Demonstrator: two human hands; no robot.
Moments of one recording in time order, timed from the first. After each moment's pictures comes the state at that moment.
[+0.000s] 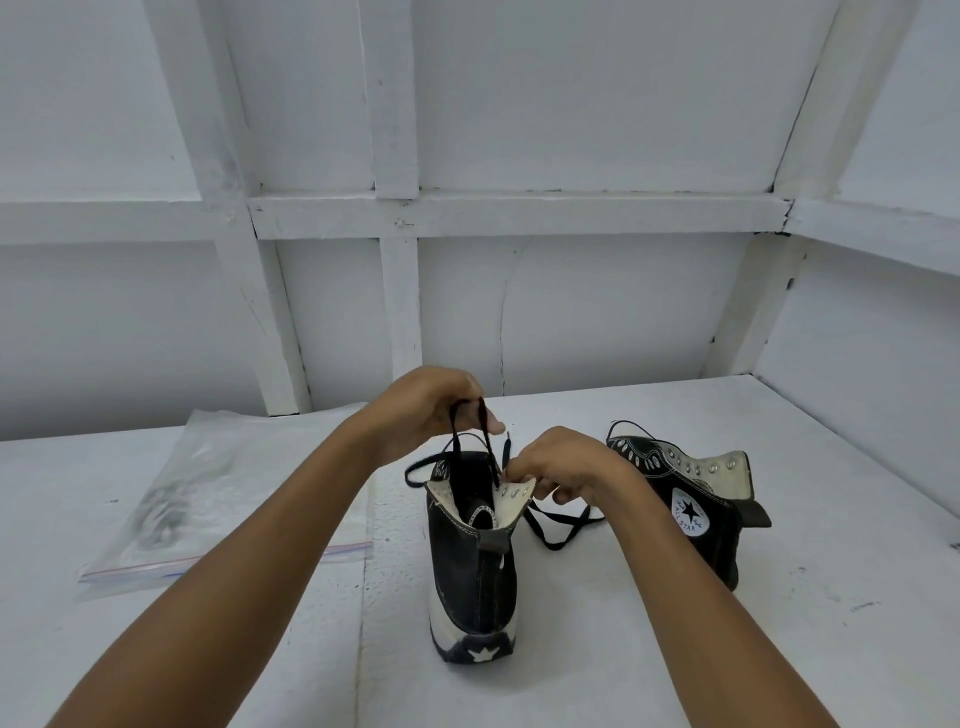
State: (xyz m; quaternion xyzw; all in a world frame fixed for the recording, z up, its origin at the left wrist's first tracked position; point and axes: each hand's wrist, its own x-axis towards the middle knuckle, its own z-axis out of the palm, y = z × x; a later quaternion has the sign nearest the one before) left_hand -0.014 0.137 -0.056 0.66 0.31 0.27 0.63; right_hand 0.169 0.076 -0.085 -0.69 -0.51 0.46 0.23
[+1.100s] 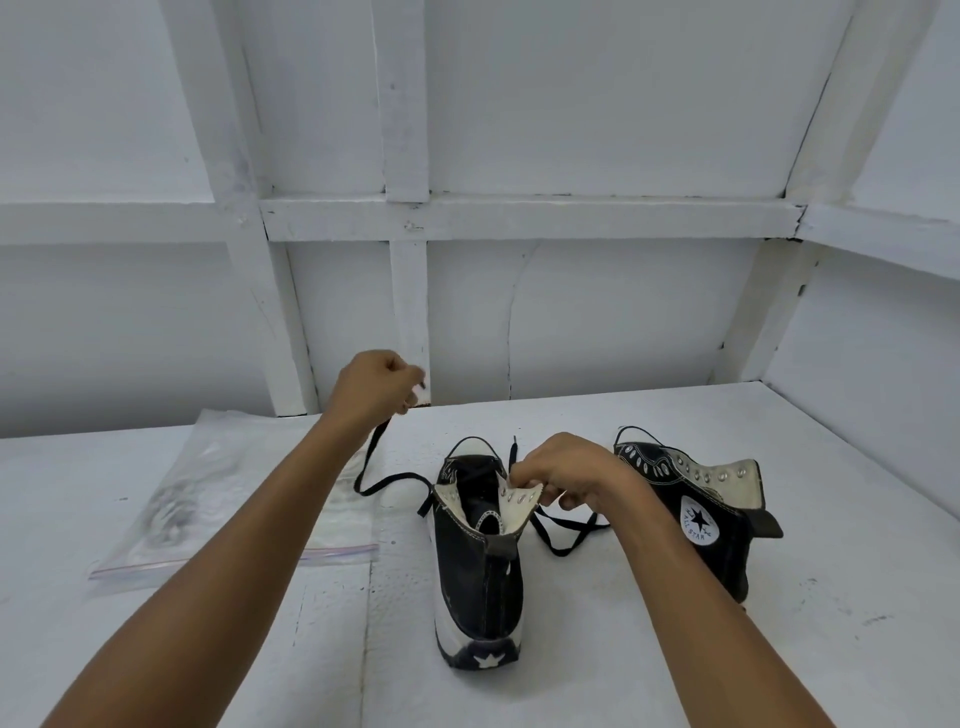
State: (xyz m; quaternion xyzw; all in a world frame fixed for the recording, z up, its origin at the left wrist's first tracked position) left_hand -0.045 0.170 -0.062 0.65 0.58 0.38 0.32; right_hand 0.169 0.079 -0.090 -0.69 -0.52 0.46 0.23
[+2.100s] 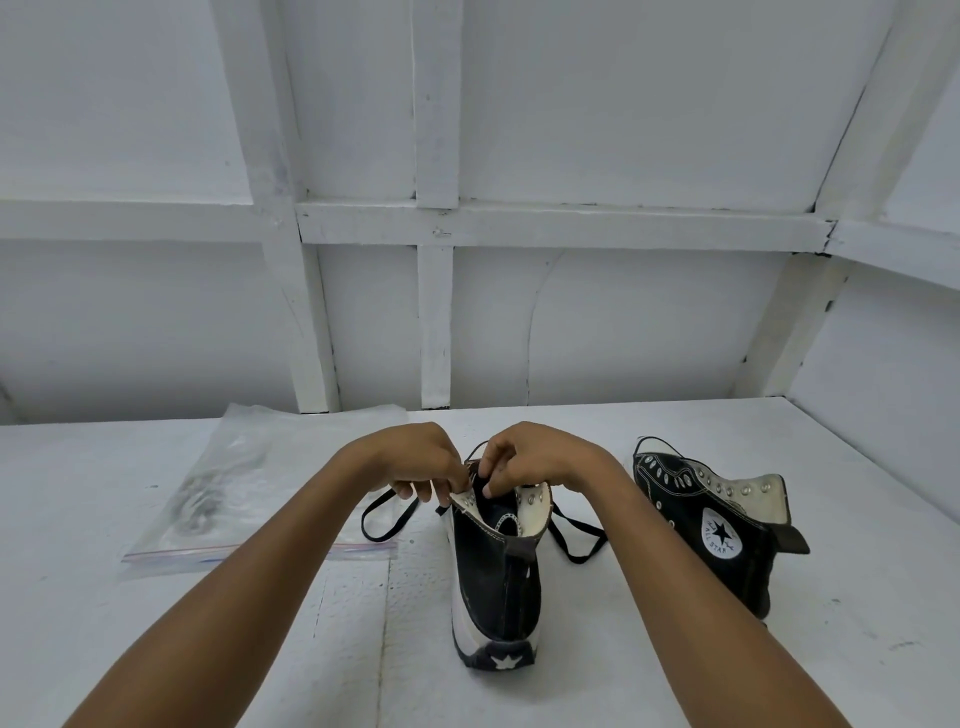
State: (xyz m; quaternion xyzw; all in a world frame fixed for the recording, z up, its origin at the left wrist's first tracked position) left_hand -0.044 0.132 -0.072 0.75 0.53 0.01 0.40; right_hand 0.134 0.110 -0.081 -0.61 -0.70 0.35 0.11
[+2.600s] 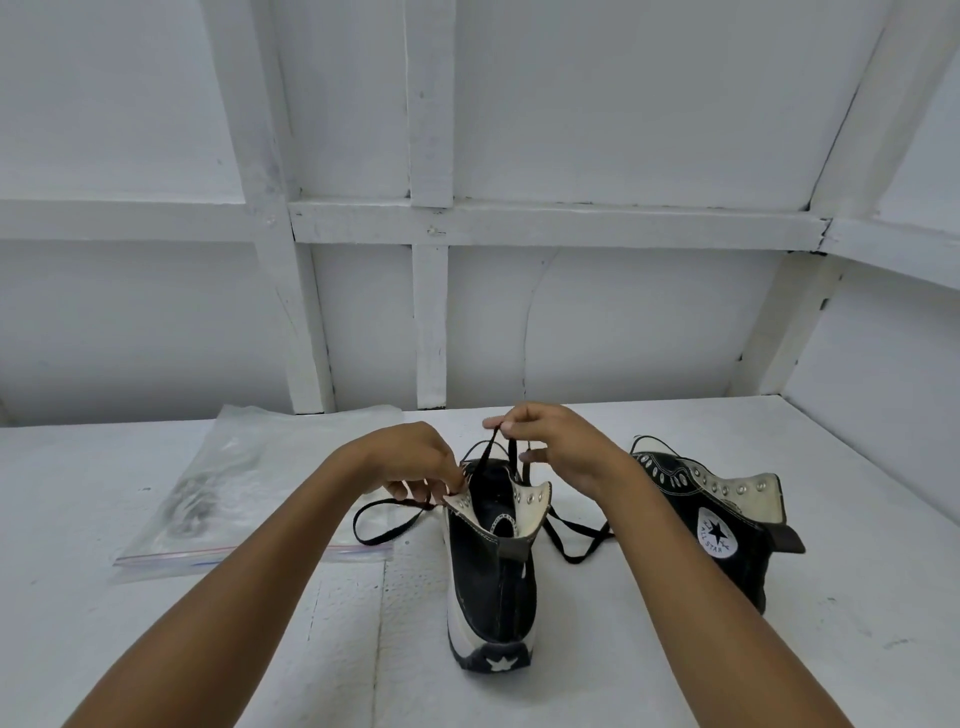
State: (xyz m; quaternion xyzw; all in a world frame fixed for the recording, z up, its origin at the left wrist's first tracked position) left_hand -0.048 0.137 -0.078 0.74 0.53 0.03 0.42; right_hand 0.156 0.101 -0.083 -0.53 -0.57 0.50 0.38
